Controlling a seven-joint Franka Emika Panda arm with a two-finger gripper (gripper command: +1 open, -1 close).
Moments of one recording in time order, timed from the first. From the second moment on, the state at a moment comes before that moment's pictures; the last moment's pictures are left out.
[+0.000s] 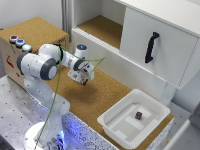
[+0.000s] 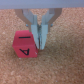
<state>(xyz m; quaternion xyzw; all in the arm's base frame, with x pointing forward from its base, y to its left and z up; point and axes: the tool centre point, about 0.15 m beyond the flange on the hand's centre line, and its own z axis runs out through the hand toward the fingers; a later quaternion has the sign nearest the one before) 0.385 0.118 0.213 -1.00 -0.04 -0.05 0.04</state>
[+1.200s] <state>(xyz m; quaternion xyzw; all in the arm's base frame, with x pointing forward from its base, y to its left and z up) 0.368 0.118 0.301 -1.00 -0.05 -0.06 0.05</state>
